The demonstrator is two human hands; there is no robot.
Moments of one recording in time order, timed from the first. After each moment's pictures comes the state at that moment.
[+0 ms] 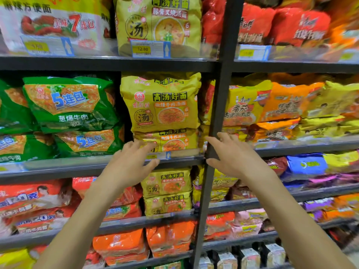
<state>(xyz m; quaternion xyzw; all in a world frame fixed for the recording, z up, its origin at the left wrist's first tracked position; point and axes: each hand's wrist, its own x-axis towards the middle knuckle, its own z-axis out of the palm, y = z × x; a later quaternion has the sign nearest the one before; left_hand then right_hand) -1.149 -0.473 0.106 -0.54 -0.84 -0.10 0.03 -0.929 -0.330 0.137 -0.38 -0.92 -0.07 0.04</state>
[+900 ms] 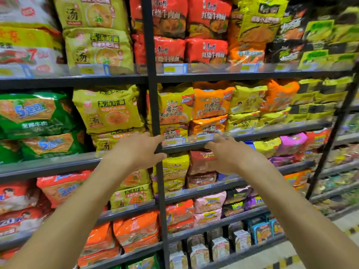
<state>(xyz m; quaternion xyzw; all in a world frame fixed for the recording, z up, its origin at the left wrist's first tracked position) -0.913 -0.472 0.183 -0.60 -0.79 0.05 0.08 -0.711 -0.370 0.167 -0.44 -0.89 -0.05 -0.03</state>
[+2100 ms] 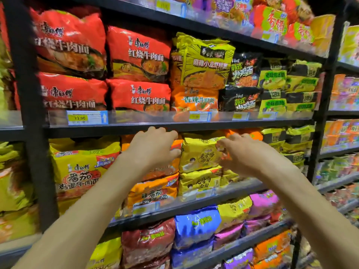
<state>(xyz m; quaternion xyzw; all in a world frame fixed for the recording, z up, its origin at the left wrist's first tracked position) -0.794 -0.154 0.280 -0.65 -0.72 -0.07 0.23 -0.582 -0.089 0.275 -0.49 -0.85 -0.19 0.08</state>
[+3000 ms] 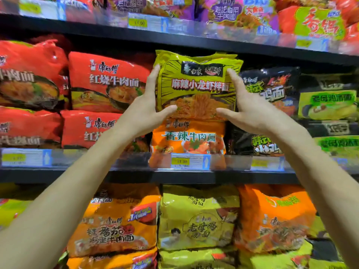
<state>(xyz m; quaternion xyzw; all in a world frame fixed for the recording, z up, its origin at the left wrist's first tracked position) -0.796 0.024 0.399 -0.57 -0.63 -0.44 0.29 -0.586 0.168 0.419 -0.24 -0.86 -0.13 0.44</state>
